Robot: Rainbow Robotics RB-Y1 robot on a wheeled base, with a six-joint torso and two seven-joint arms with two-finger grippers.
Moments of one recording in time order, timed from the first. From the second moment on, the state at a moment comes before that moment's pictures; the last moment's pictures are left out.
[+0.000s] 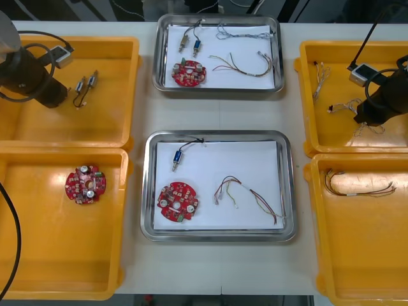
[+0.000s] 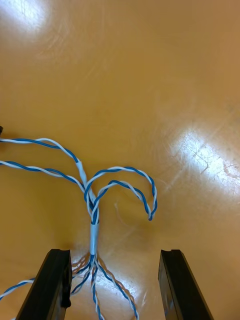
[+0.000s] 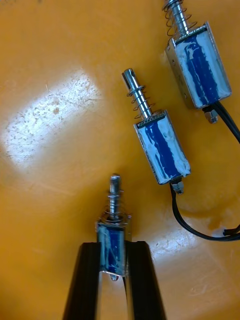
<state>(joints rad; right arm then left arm) -0.84 -0.63 -0.10 -0.92 -0.52 1.31 2.38 -1.07 0.63 0.08 -0.56 0.52 1.19 -2.39</state>
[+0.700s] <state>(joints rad) -0.84 -0.62 -0.10 -0.92 -0.52 1.27 2.36 -1.07 0.63 0.08 -0.57 0.52 1.19 -2.39</state>
